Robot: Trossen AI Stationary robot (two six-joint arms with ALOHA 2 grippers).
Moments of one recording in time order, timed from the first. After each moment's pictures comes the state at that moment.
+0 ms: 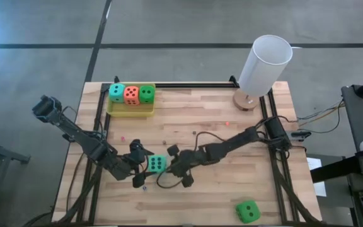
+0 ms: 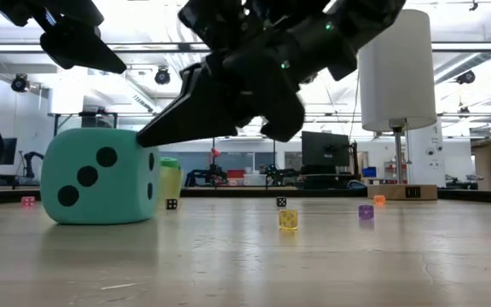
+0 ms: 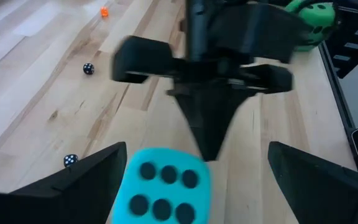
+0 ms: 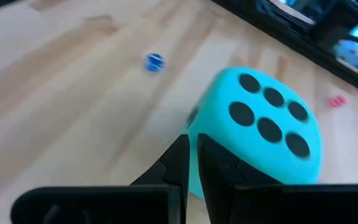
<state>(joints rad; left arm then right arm) -0.63 1.21 0.74 -0.29 -0.58 -0.62 0.24 2.09 1.28 0.27 -0.01 -0.34</state>
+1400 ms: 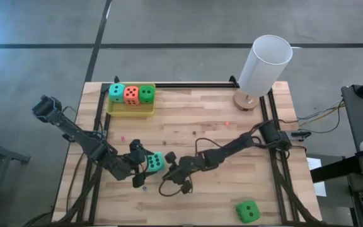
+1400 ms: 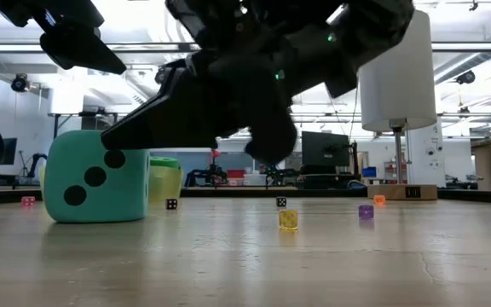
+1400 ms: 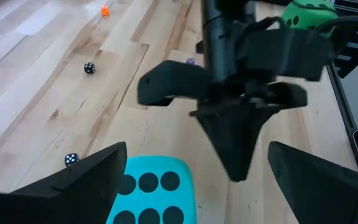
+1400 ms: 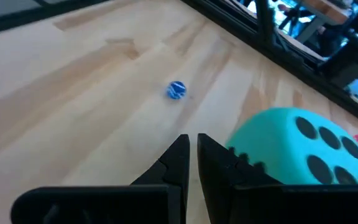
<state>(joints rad) -0.63 1.21 0.74 -0.30 -0.58 -0.63 0.28 2.17 1.29 0.44 -0.03 -0.39</state>
